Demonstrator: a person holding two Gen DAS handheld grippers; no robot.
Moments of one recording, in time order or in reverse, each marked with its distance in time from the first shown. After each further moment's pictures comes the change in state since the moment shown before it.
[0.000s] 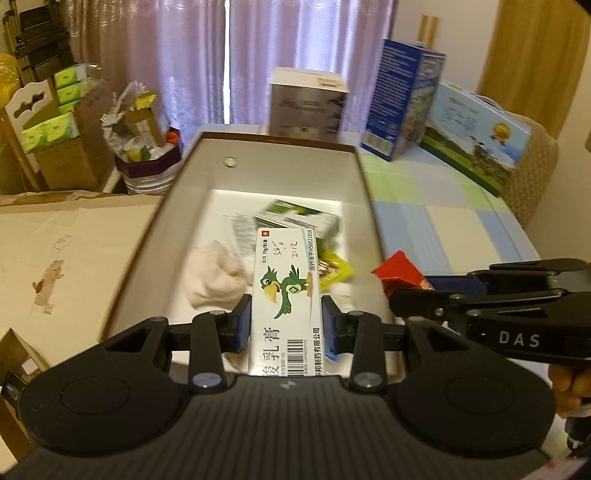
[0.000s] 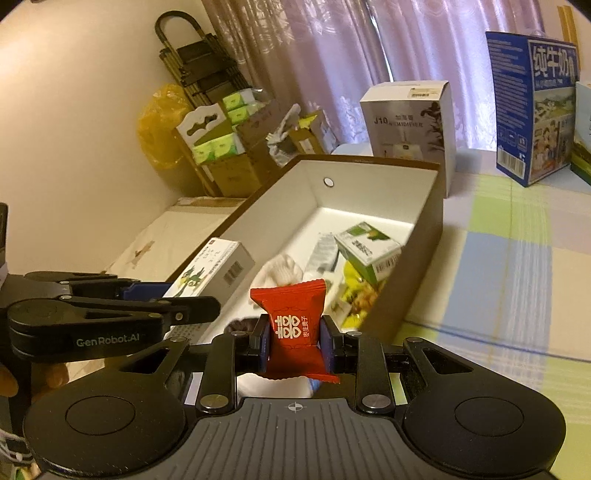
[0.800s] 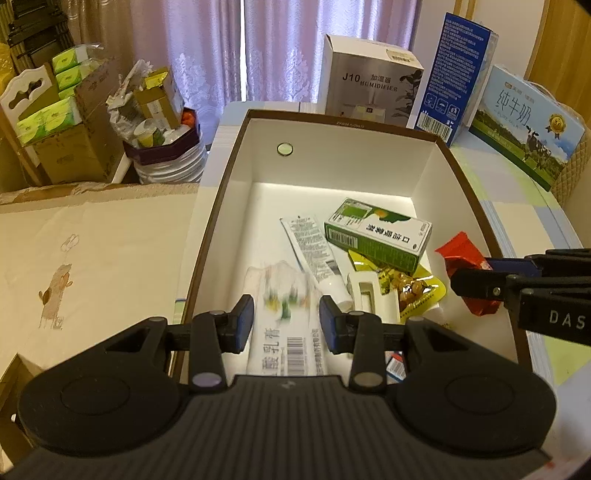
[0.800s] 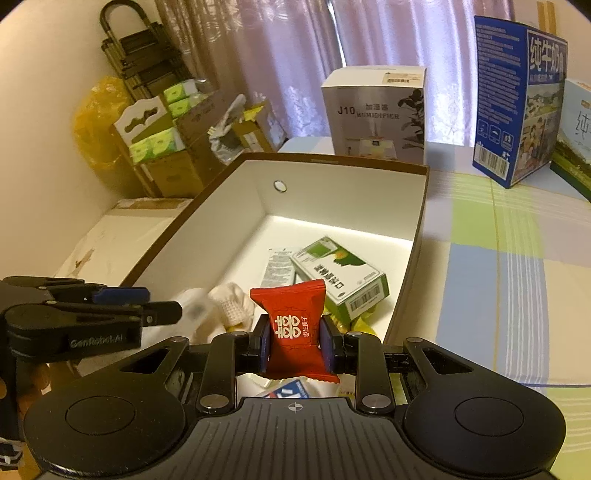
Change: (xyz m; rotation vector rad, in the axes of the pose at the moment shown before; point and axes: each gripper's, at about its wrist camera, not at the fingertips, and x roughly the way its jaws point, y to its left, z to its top) left arm 0.089 0.077 0.036 0.030 0.075 0.018; right arm 0.070 -0.011 0.035 0.054 0.024 -0.175
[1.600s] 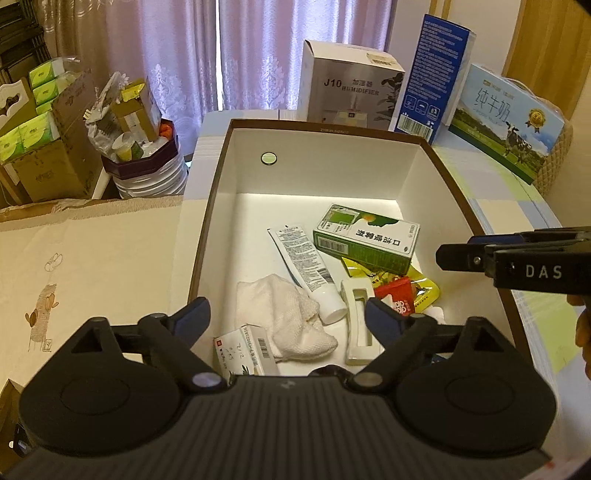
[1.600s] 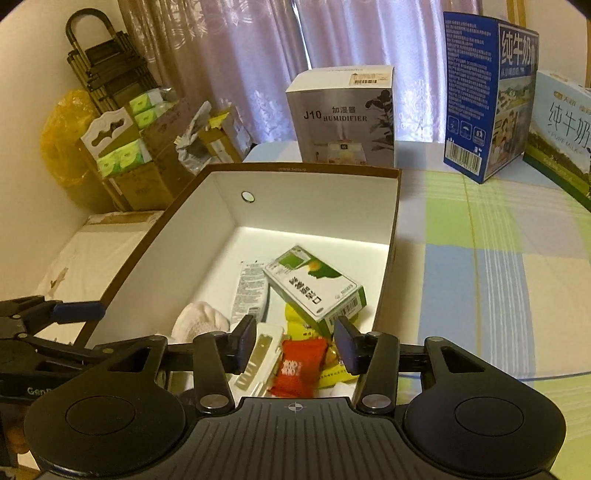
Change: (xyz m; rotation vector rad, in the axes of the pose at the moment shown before) left arm 0.002 0.007 0.002 0.050 -0.019 -0.060; right arm 0.000 -0.001 0.007 0.057 -0.003 -0.085
